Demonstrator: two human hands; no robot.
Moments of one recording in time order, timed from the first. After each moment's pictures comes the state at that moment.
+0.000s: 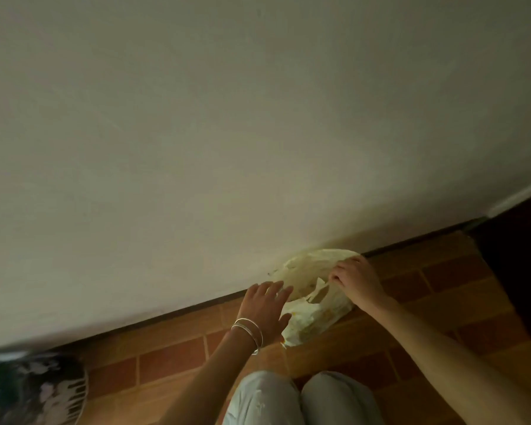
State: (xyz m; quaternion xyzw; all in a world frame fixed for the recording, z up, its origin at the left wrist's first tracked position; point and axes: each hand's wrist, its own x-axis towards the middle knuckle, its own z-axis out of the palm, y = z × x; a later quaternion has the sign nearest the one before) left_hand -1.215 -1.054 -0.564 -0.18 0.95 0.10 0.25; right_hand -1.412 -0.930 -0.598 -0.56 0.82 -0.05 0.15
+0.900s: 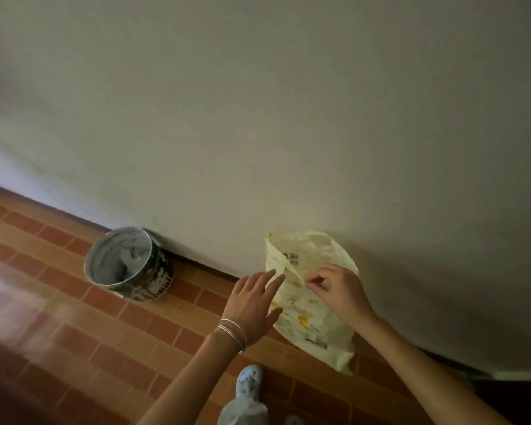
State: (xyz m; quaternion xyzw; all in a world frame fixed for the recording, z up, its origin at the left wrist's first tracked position) left_hand -1.060 -0.968 -0.180 -0.47 0.88 0.10 -0.02; right_hand -1.268 -0.959 -0.165 -0.69 0.63 -0.27 0.22
